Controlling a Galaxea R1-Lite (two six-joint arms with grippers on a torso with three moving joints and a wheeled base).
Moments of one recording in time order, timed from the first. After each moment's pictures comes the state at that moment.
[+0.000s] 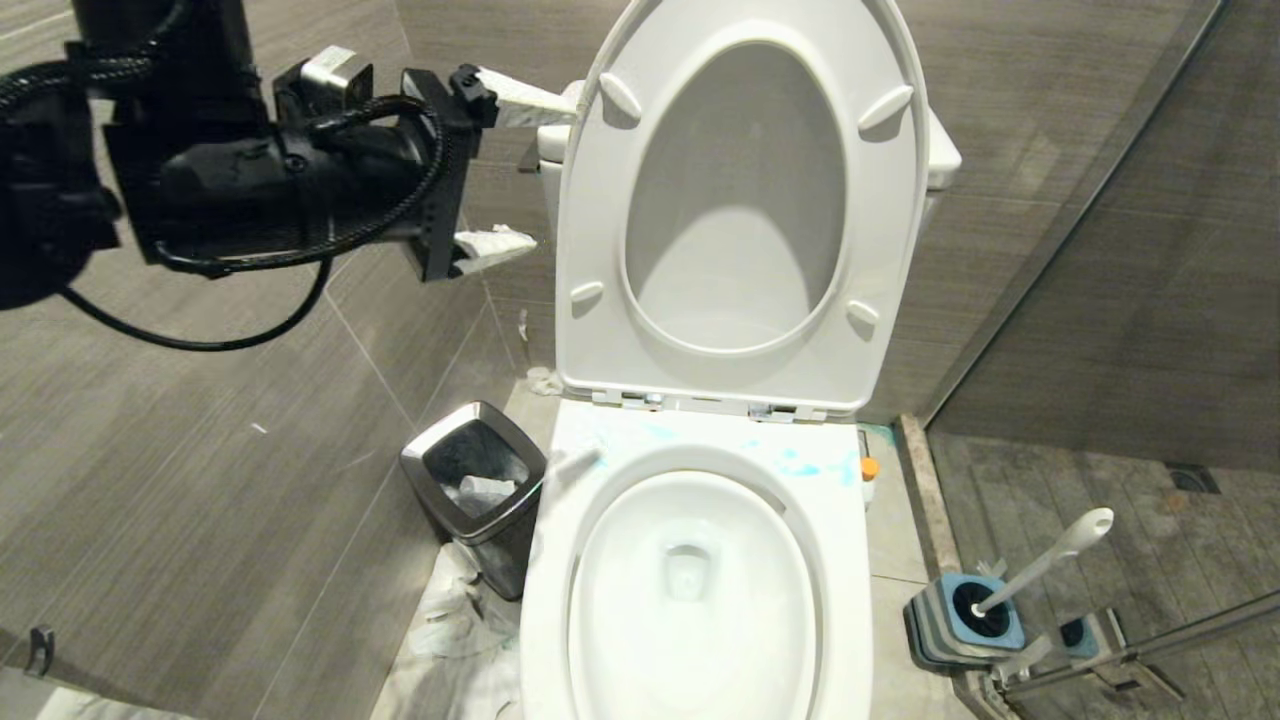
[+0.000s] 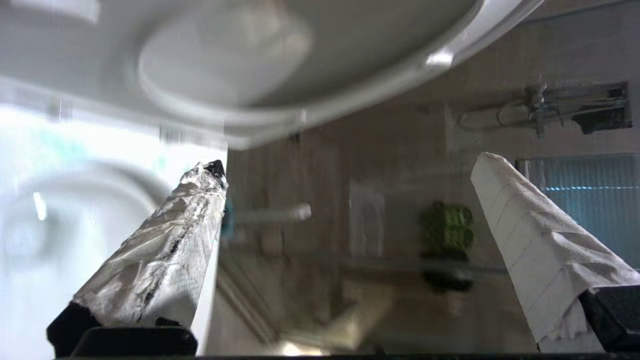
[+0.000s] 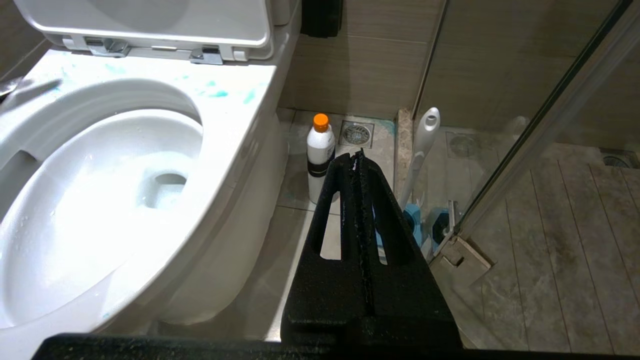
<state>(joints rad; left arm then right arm) -0.42 1.64 -1.55 0.00 -0.44 -0.95 0.01 0.00 0.00 -0.07 -0.04 0.05</state>
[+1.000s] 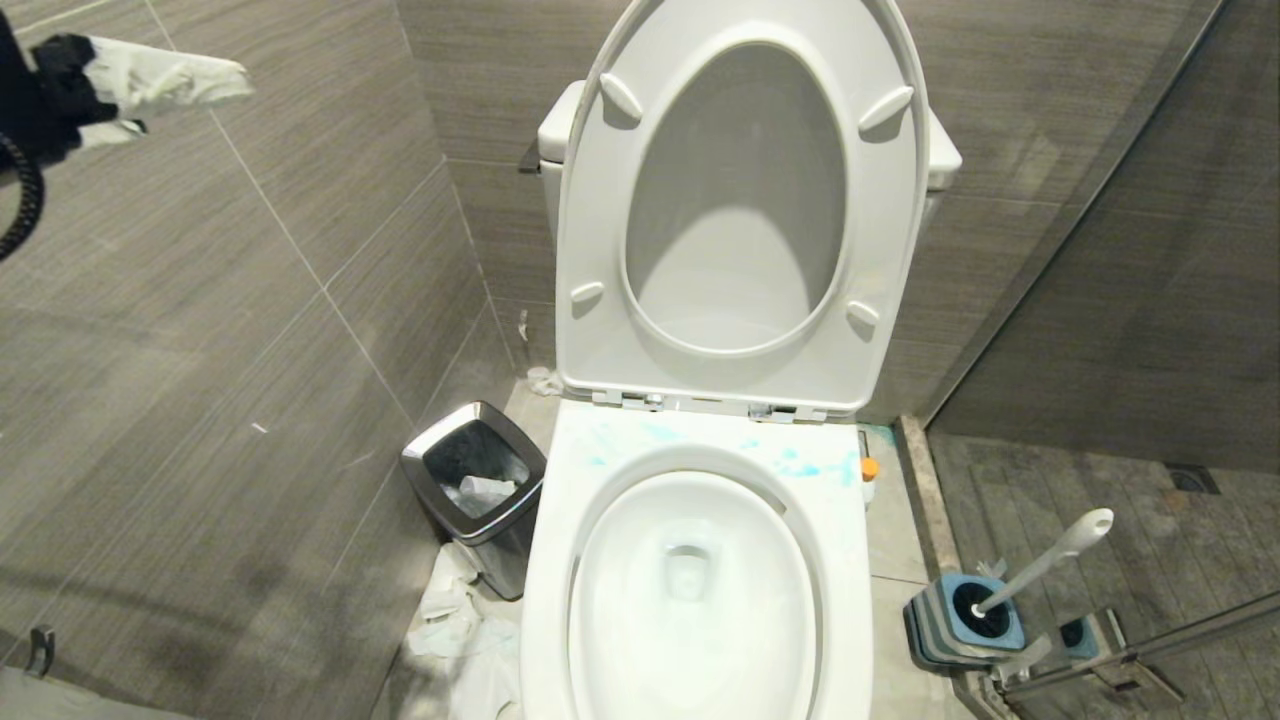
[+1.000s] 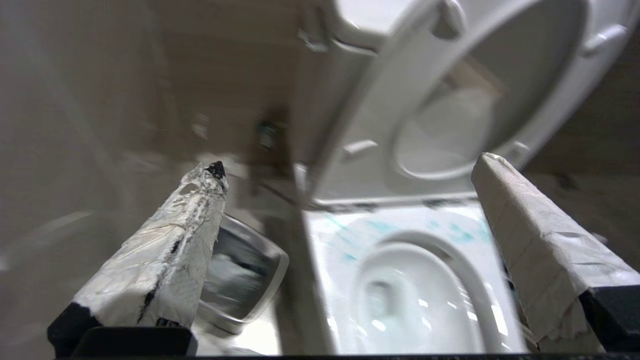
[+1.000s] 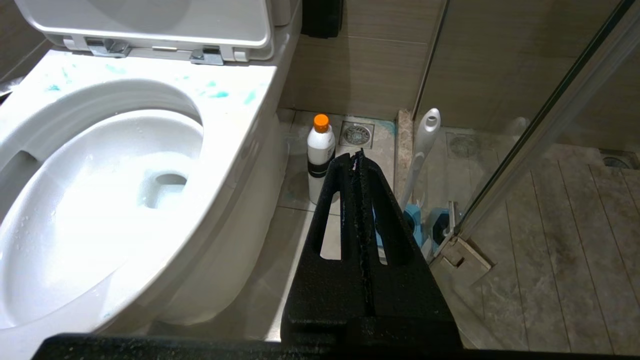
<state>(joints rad) -0.11 1.24 -1.41 0.16 -0.23 -0.12 0.01 0.00 0.00 -0.07 -0.04 0.05</state>
